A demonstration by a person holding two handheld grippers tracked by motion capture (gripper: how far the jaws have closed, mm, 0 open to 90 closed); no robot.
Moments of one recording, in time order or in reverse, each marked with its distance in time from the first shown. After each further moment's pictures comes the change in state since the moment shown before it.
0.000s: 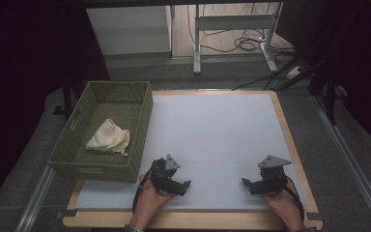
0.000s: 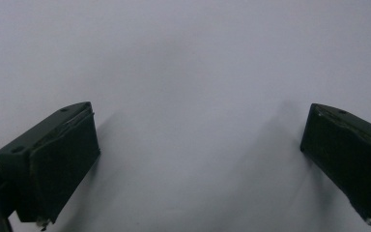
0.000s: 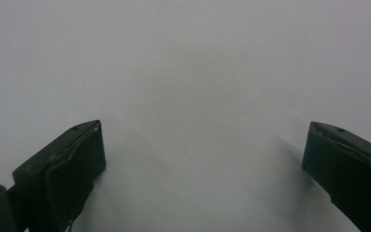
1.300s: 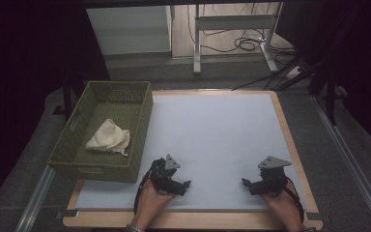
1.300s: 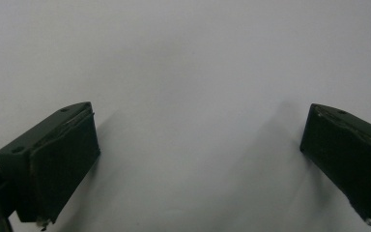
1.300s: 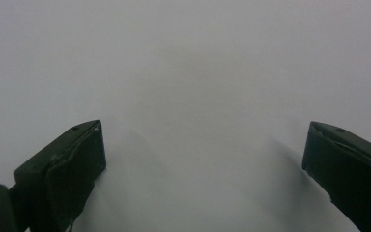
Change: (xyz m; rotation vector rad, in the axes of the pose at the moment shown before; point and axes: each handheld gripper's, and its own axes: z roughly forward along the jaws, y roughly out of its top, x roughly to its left) left arm 0.000 0.000 0.000 -0.004 -0.005 -0.003; right arm 0.002 -0.001 -0.001 -0.013 -0.017 -0.013
